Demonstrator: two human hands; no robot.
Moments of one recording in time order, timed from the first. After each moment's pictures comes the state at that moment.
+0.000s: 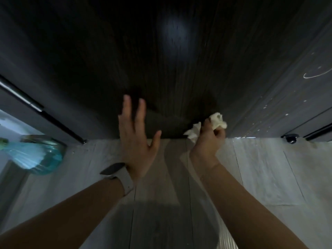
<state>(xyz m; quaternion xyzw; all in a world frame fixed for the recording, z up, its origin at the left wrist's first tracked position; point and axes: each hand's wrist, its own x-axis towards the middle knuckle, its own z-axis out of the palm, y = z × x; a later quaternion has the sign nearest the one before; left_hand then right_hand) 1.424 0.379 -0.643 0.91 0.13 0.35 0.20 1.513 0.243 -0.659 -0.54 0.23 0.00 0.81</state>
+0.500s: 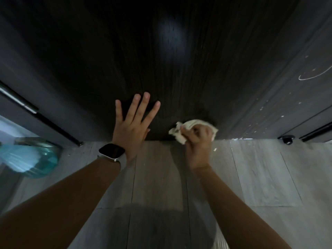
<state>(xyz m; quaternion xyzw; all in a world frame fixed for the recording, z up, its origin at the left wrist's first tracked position) 1.452 0.433 -0.661 0.94 -0.01 0.29 -0.17 1.521 0.224 -0.726 -0.85 -0.26 -0.22 0.40</state>
